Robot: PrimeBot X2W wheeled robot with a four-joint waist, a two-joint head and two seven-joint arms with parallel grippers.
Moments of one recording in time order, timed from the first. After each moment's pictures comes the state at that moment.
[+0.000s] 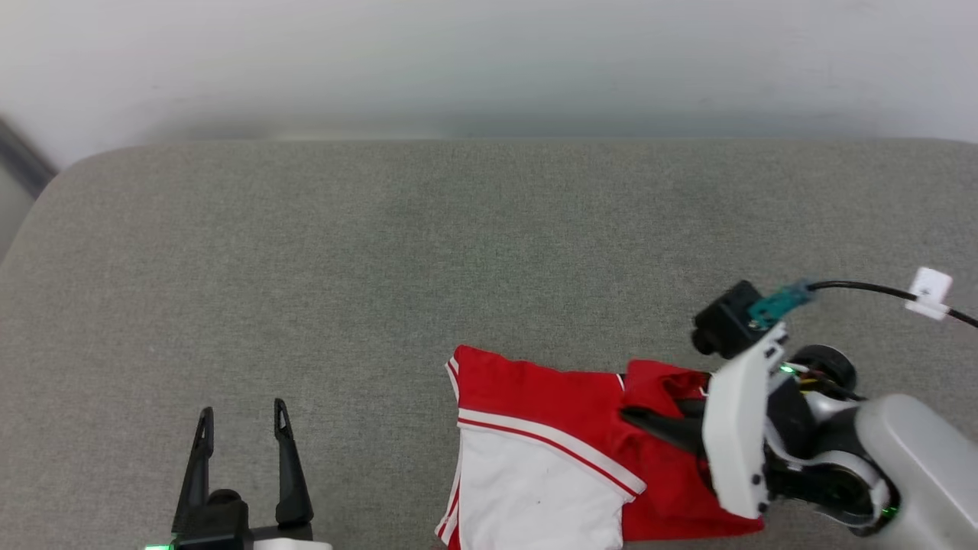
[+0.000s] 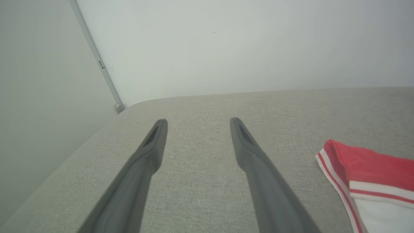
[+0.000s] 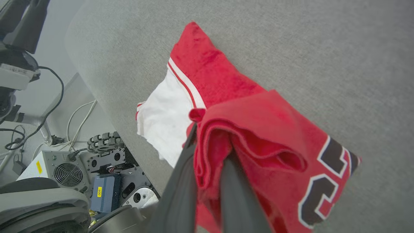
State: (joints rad) left arm 0.18 0.12 -0.11 -0.11 -0.03 0.30 -0.26; right arm -0.41 -0.55 0.61 -0.05 0.93 0.13 0.74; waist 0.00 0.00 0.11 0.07
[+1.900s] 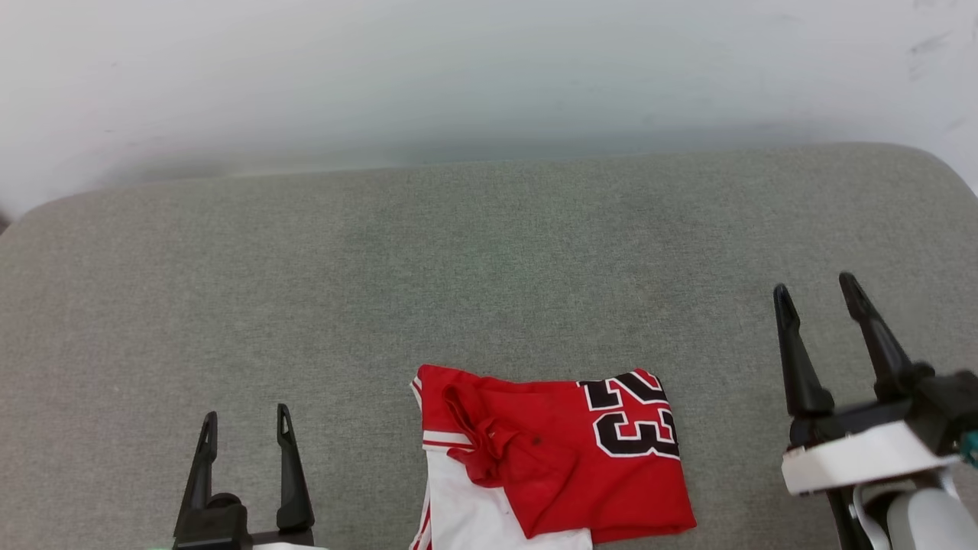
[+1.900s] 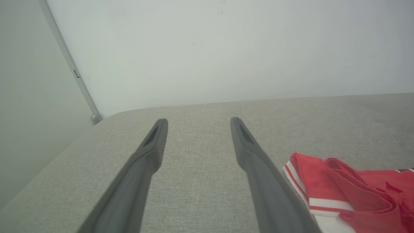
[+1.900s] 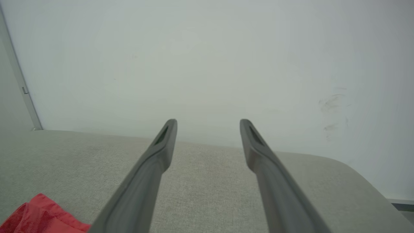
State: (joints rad) left arm 0.18 0.08 -0.07 -0.11 -0.01 0.23 -0.26; right arm -0.13 -0.16 0.04 0.09 0.15 0.13 -0.26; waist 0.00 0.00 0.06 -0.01
